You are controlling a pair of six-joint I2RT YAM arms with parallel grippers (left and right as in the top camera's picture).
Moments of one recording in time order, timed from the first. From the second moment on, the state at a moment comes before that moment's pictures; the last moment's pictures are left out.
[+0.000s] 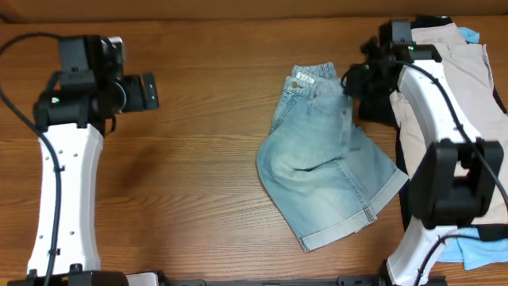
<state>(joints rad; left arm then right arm) 0.10 1.51 1.54 -0.94 0.04 -0.04 0.07 1.98 1.74 -0.94 -0.29 0.21</state>
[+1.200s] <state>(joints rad) 0.29 1.51 1.70 -1.02 0.11 0.02 0.72 1.83 1.80 -1.11 -0.22 0.49</state>
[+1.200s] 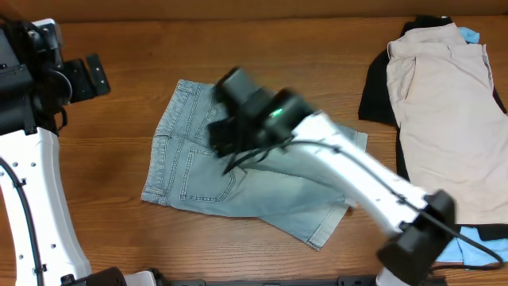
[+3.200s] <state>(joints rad) -0.19 2.05 1.53 -0.94 0.06 -0.03 0.30 1.85 1.02 -0.39 0.04 0.38</state>
